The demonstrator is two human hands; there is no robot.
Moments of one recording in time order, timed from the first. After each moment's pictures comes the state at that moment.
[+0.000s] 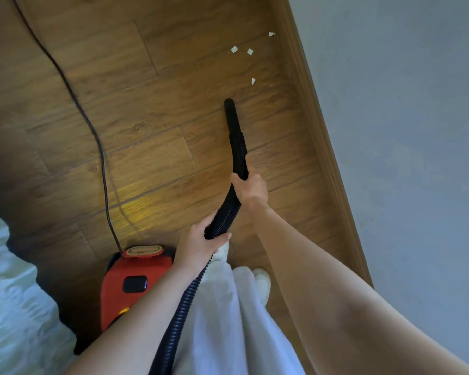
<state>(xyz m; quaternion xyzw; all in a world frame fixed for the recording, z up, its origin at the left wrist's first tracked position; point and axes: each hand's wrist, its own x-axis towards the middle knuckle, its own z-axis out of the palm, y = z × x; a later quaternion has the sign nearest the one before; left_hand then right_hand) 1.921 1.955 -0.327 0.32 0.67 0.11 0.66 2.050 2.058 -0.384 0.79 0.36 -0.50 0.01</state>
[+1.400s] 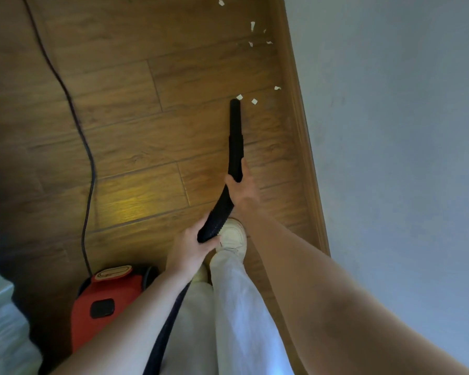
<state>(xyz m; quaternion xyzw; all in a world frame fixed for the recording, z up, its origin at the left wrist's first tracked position) 1.950 2.061 -0.334 0.33 0.73 0.14 0.58 2.063 2.184 -0.396 0.74 0.36 -0.57 -0.02</state>
